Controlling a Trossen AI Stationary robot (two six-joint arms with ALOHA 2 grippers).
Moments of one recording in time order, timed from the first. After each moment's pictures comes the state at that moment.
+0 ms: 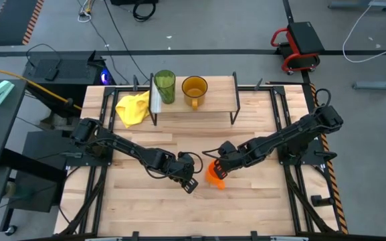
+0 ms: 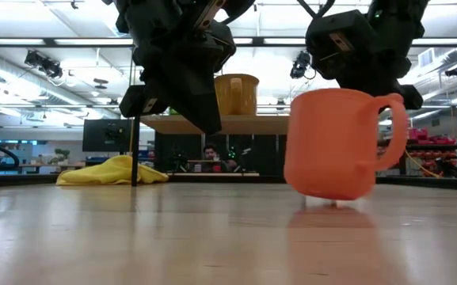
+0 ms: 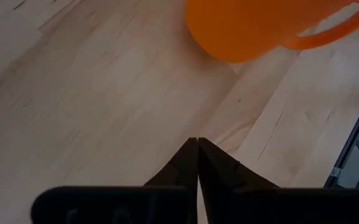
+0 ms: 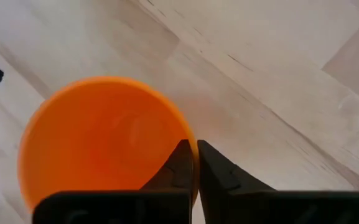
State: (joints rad) left arm -0.31 1.83 1.25 -0.40 -0.07 -1.06; right arm 0.32 1.56 0.99 -0.63 0.18 1.23
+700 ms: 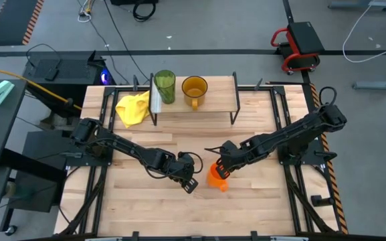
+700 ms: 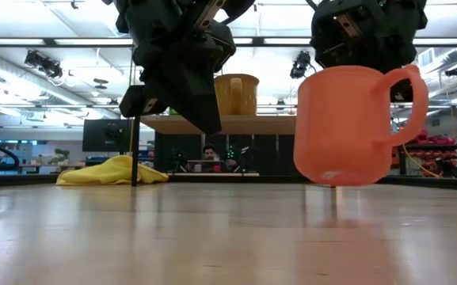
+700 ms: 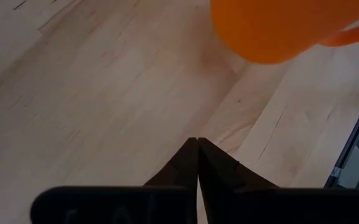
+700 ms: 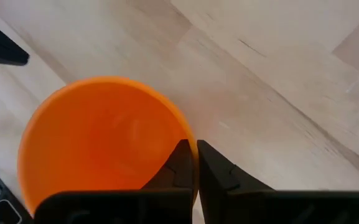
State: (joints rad) left arm -0.31 1.83 1.25 -0.40 -0.07 -1.06; right arm 0.30 1.51 0.99 -0.66 0.10 1.21
